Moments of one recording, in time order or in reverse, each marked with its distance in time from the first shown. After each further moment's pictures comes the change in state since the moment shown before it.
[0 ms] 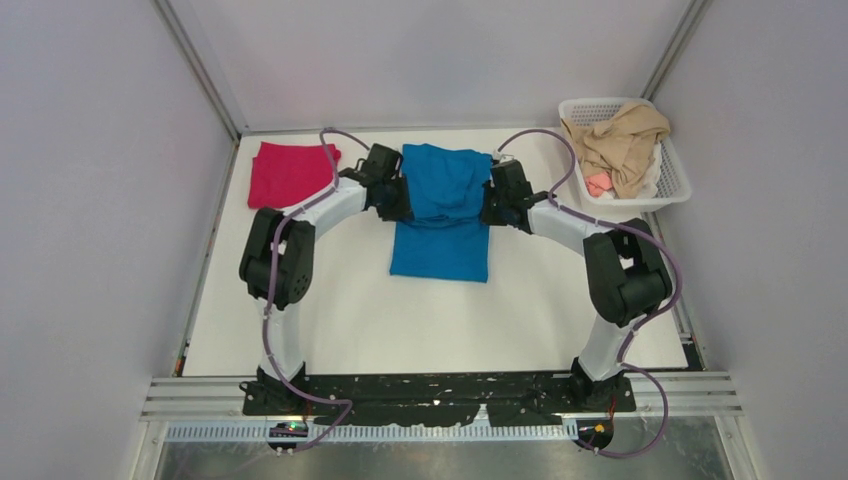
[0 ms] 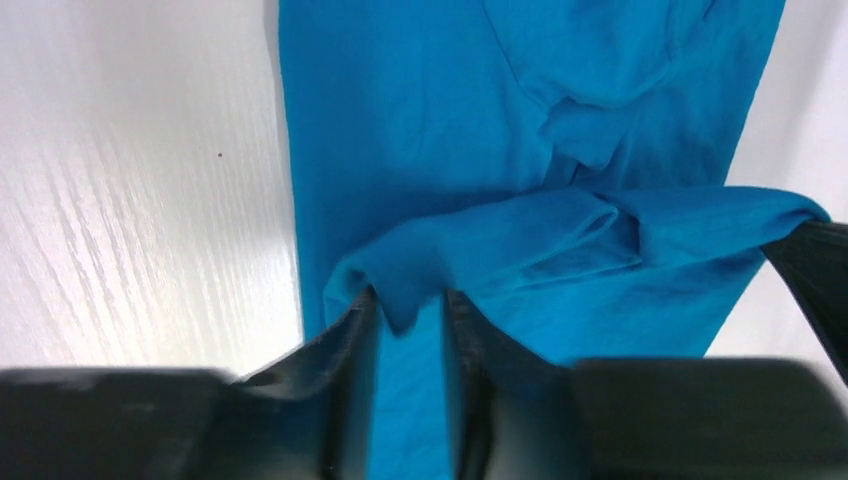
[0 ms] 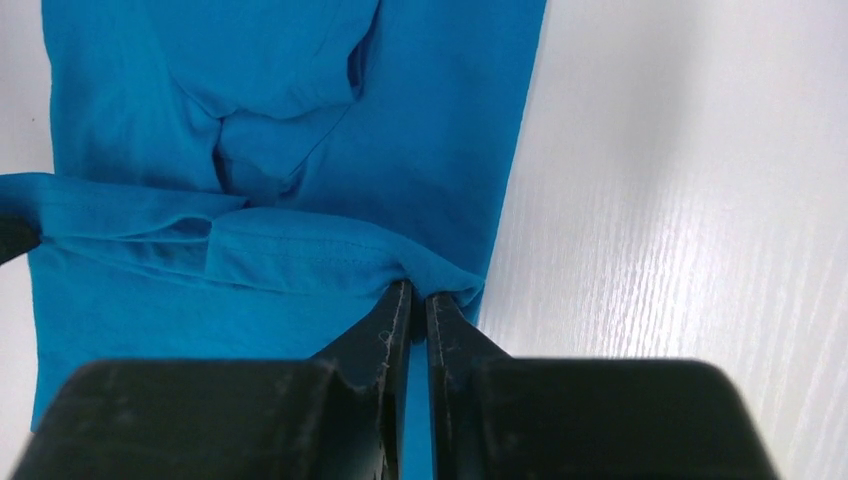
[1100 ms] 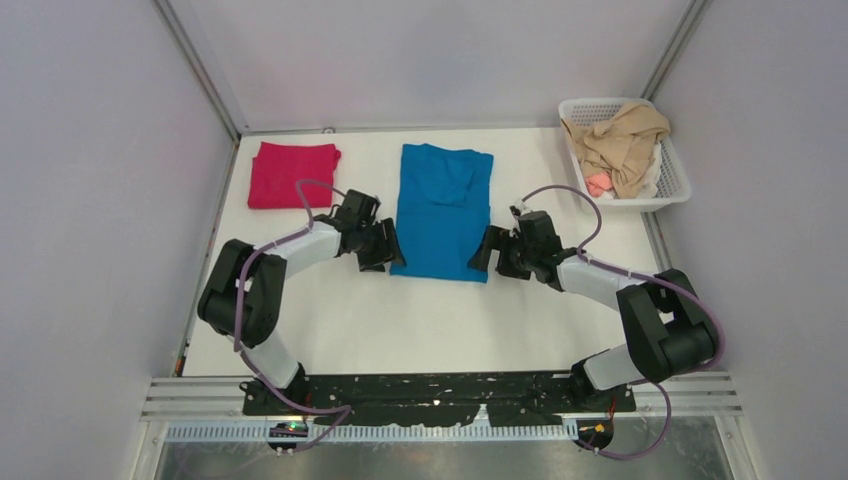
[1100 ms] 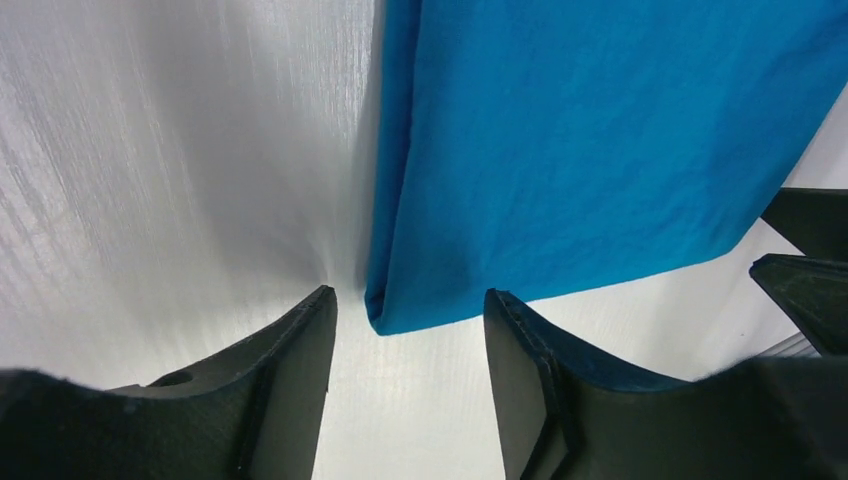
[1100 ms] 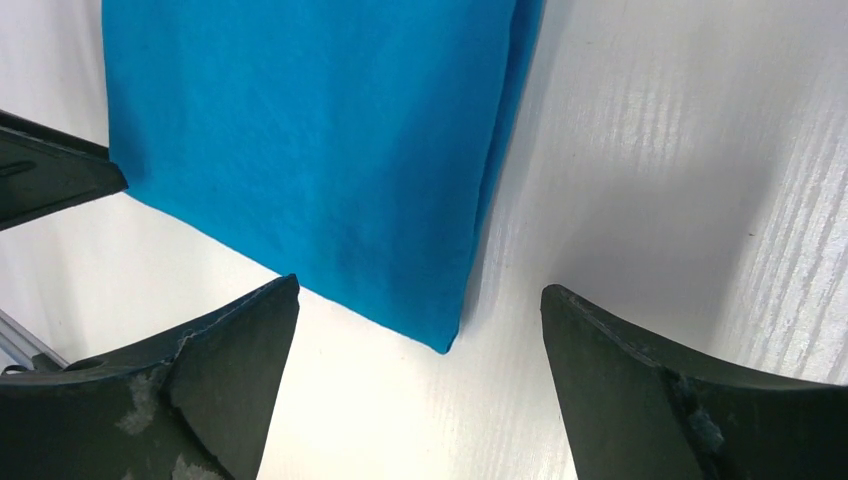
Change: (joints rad) left arm 0.021 -0.313 -0.524 0.125 0.139 -0.085; right arm -0.018 -0.332 -0.517 0.183 -0.301 0.172
